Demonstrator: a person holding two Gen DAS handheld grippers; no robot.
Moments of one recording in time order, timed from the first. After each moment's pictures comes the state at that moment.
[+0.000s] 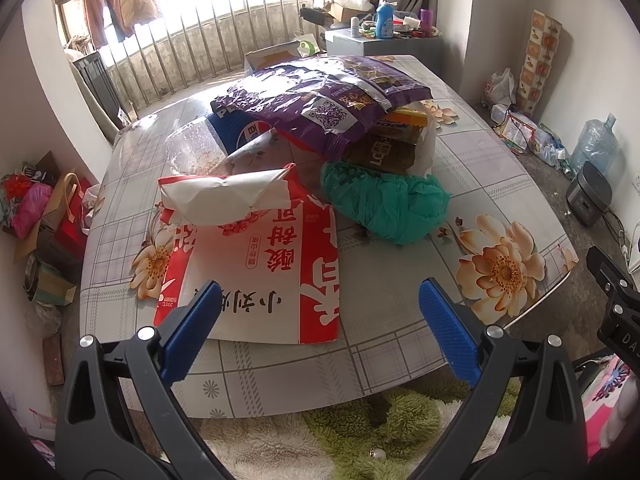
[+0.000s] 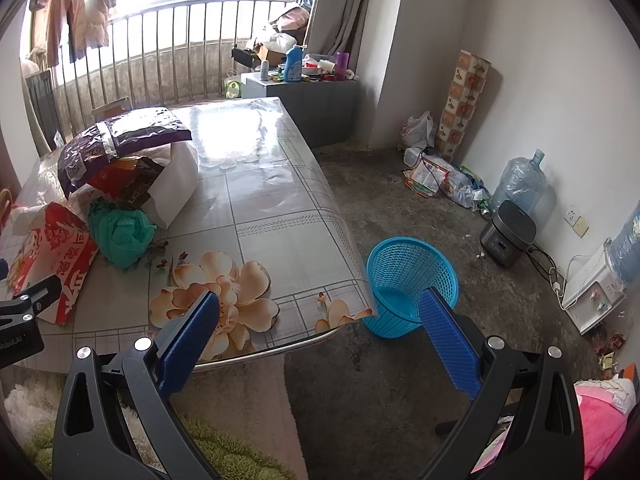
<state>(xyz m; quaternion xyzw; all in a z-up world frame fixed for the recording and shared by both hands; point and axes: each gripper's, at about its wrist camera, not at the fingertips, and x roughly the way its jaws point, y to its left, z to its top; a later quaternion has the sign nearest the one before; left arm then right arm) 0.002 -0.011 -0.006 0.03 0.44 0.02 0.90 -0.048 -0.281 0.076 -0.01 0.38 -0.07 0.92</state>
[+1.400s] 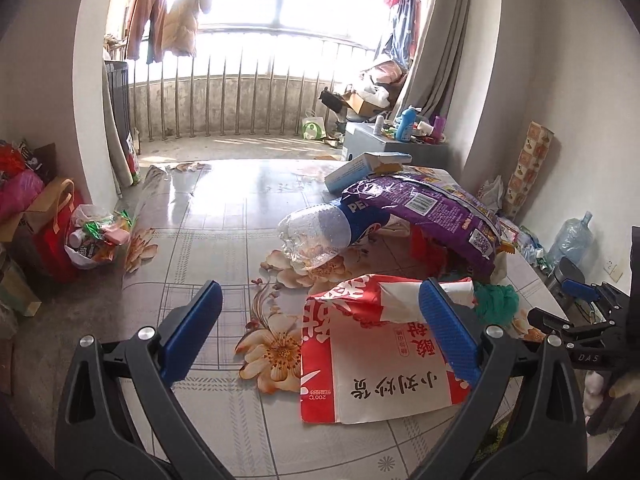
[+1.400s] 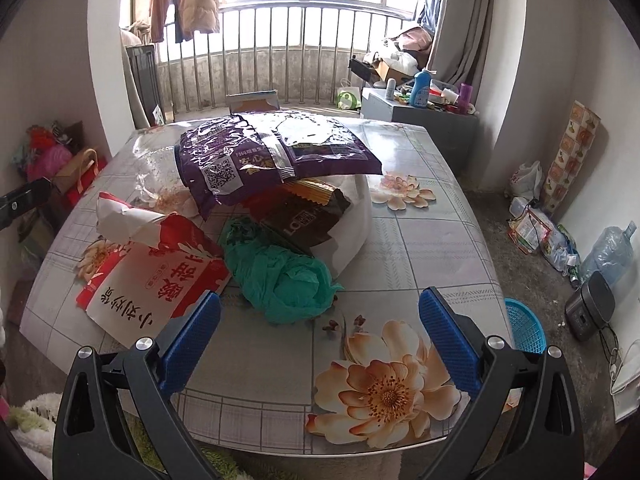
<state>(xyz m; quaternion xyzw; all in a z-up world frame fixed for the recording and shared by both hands) 0.000 0.178 0.025 -0.07 0.29 -0.02 0.95 0.002 -0.162 0.078 -0.04 0.38 0.13 0.92</state>
